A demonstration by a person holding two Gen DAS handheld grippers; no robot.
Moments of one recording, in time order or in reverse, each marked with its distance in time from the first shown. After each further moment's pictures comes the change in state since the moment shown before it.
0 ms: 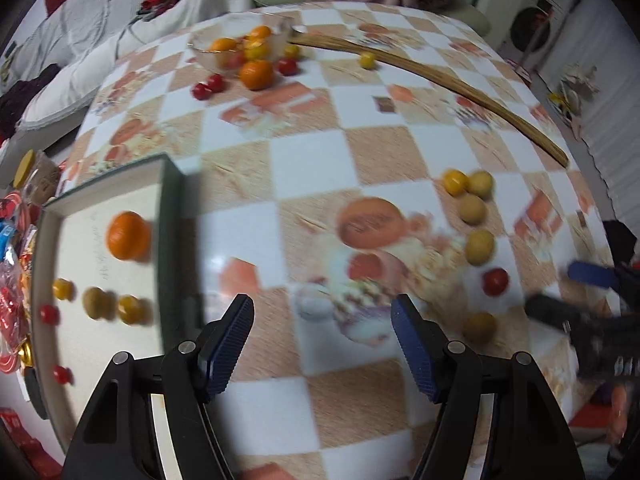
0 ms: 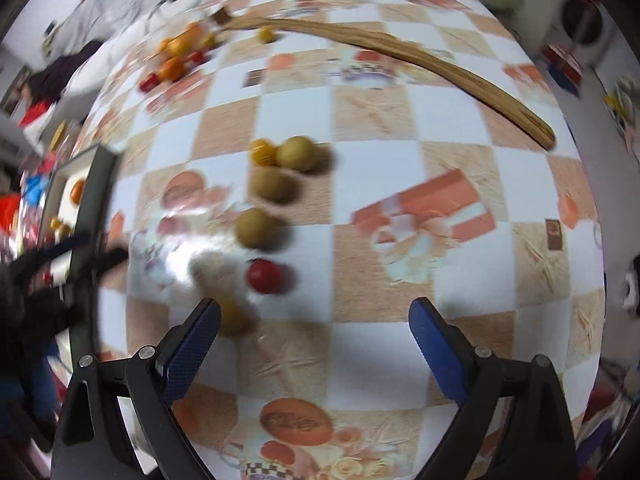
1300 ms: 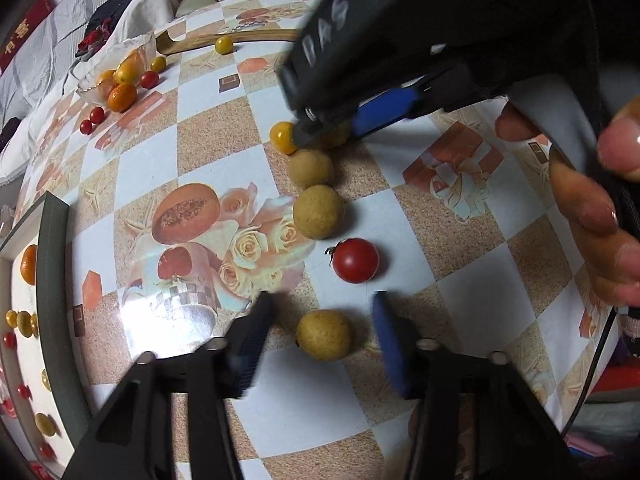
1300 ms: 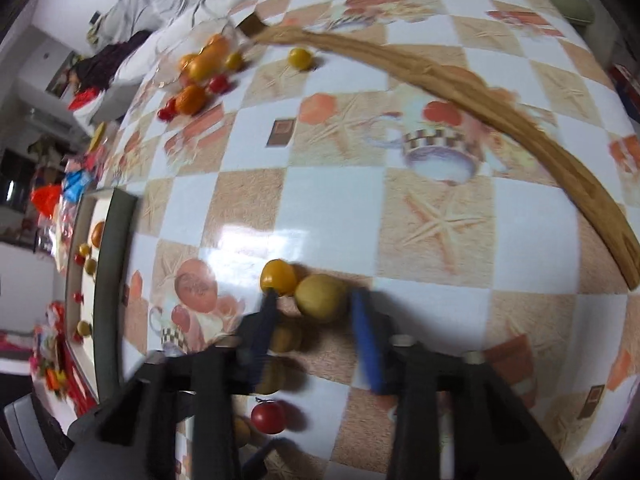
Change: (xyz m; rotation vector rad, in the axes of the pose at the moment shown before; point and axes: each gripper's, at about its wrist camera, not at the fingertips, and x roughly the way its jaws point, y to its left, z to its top) left arm 0.035 -0.114 -0.017 0.164 -0.007 -0.023; right arm 0.047 0.008 0.092 -0.145 0.056 0.210
